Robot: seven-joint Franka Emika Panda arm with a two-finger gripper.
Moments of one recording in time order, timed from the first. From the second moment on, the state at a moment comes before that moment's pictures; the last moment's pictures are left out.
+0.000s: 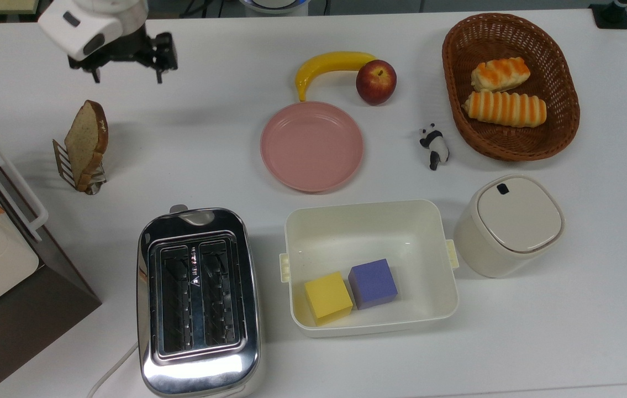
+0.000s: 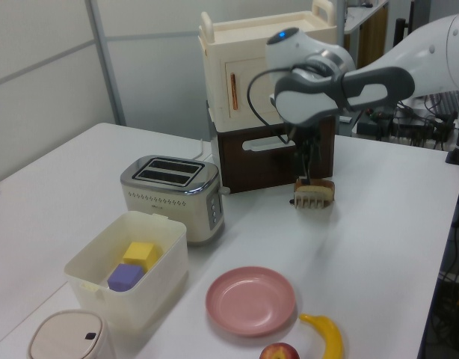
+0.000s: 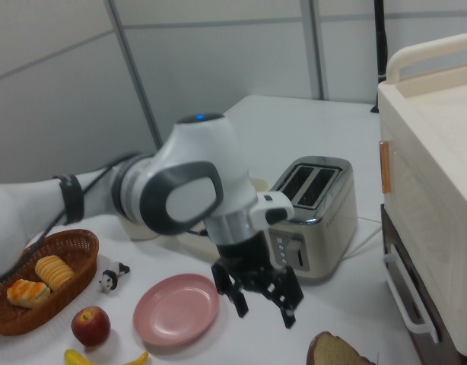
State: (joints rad) arm -0.25 0.13 0.00 -1.77 -0.24 1.85 -0.31
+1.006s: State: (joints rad) arm -0.36 0.22 0.00 -1.90 -0.37 2.22 -0.32
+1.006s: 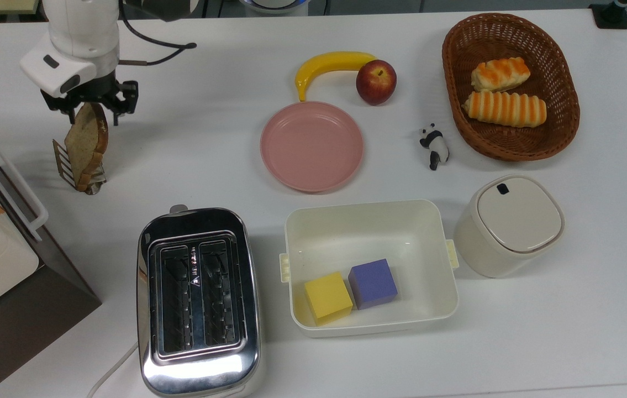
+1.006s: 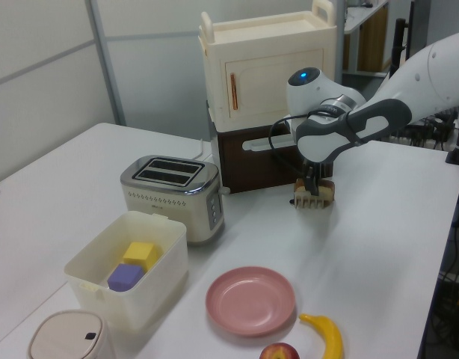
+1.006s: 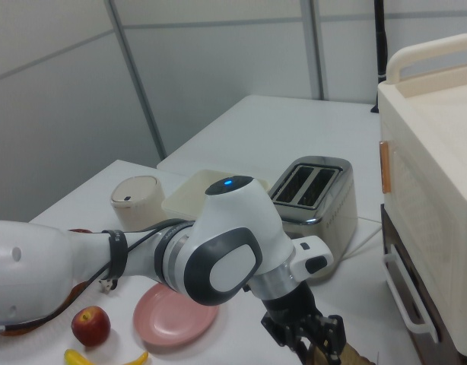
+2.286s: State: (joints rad) arm -0.35 0.25 0.01 -1.75 -0.36 2.10 -0.32
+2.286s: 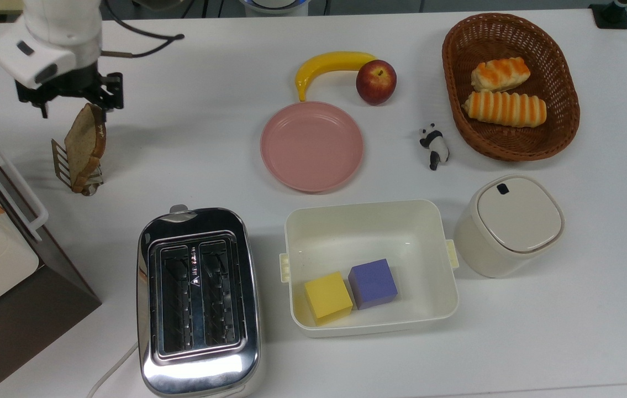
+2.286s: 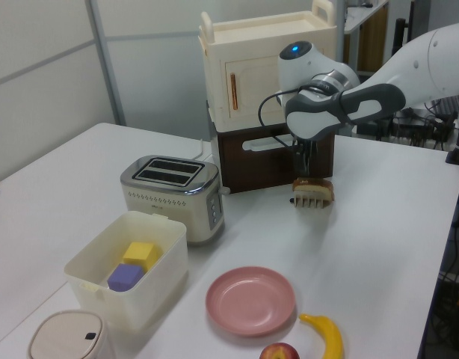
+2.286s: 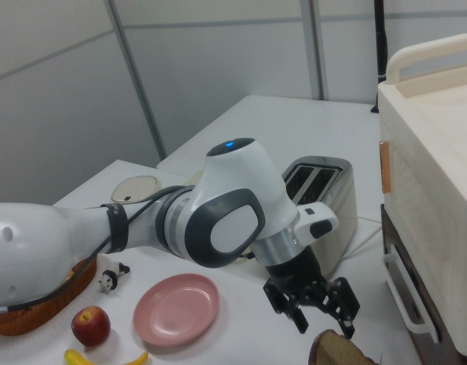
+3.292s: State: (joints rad) arm -0.34 0.30 0.00 -1.73 -0.36 2.08 -0.42
